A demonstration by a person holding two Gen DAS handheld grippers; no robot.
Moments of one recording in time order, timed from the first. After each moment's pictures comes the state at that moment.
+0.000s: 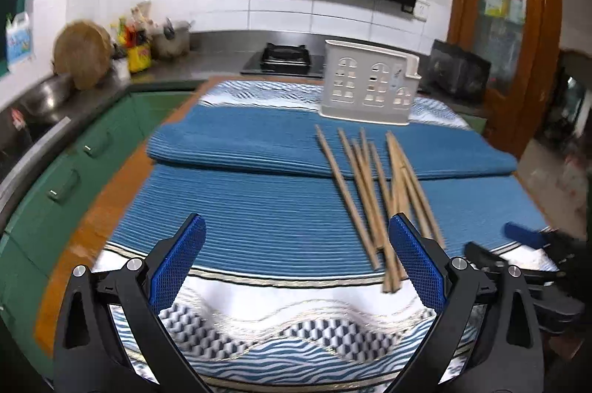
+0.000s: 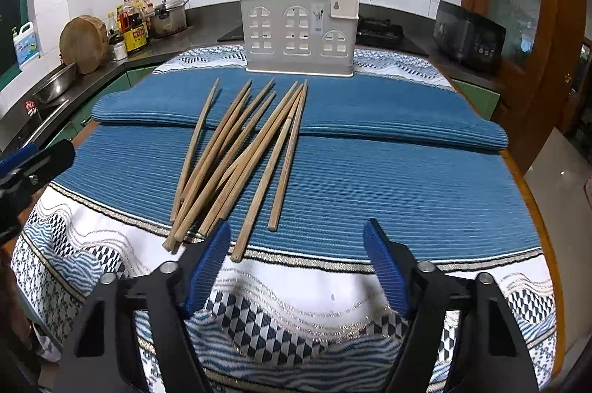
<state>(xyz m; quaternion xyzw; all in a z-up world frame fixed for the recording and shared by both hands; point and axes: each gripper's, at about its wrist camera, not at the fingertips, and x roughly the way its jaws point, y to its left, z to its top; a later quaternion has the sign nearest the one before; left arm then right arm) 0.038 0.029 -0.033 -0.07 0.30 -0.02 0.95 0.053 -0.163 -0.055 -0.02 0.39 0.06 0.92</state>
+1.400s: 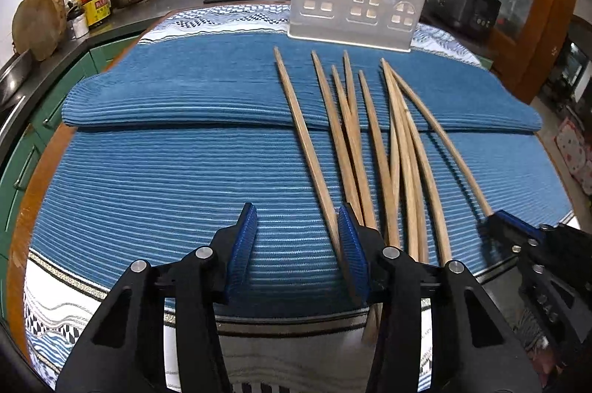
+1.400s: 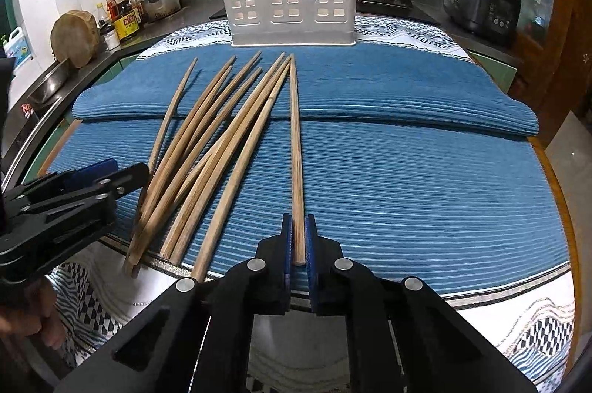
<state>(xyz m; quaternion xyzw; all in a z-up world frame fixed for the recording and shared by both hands) 0.130 -0.029 -0.092 -0.02 0.43 -0.03 0.90 0.099 -0.182 -0.080 0.00 0.44 0.08 0.90</state>
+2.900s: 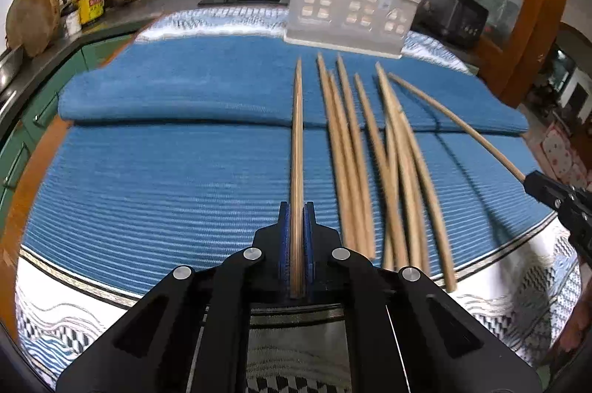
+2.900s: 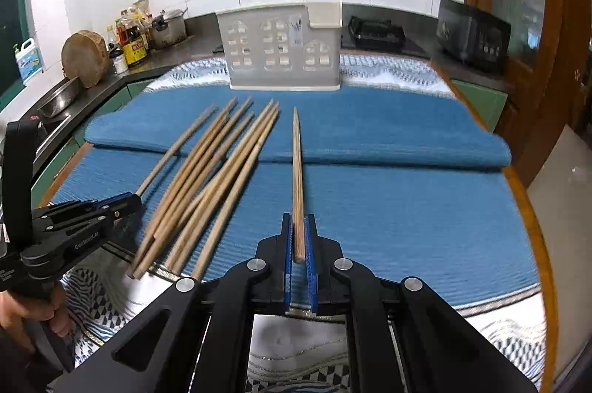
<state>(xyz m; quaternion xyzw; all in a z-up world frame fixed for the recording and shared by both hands) 0.119 -0.015 -0.082 -0.05 0.40 -0.07 0.91 0.083 -0.207 -0.039 0.00 0.38 0.08 0.92</state>
